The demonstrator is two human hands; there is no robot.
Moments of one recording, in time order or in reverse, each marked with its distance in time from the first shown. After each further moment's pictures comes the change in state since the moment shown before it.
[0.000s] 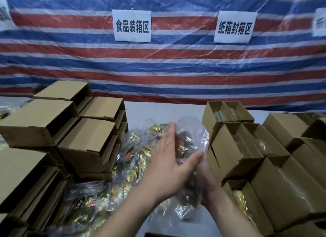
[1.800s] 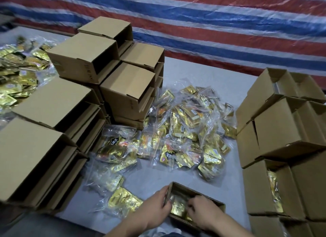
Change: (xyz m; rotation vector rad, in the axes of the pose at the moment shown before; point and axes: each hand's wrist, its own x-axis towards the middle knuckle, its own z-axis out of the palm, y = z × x) left_hand -0.181 -0.229 0.086 0.013 -0.424 -0.528; right_hand -0.056 0.199 -0.136 -1.895 -0.321 0.701
